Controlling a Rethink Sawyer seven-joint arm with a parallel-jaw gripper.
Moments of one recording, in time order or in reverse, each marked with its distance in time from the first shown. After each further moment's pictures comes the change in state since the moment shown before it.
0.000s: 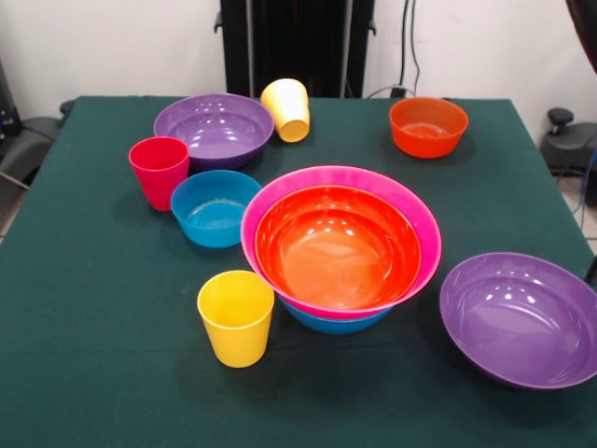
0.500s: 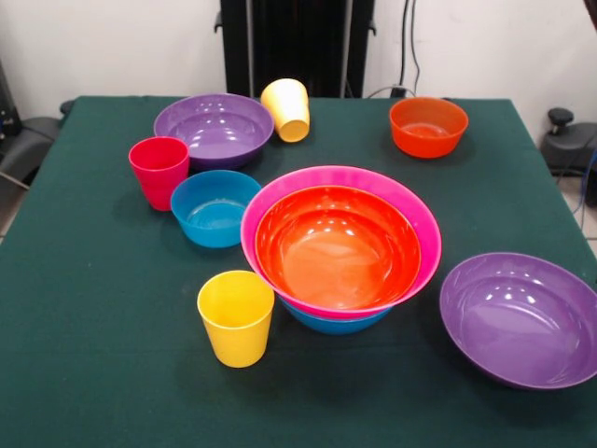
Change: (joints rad) arm -0.006 0.010 -0.035 -0.061 0.019 0.041 0.000
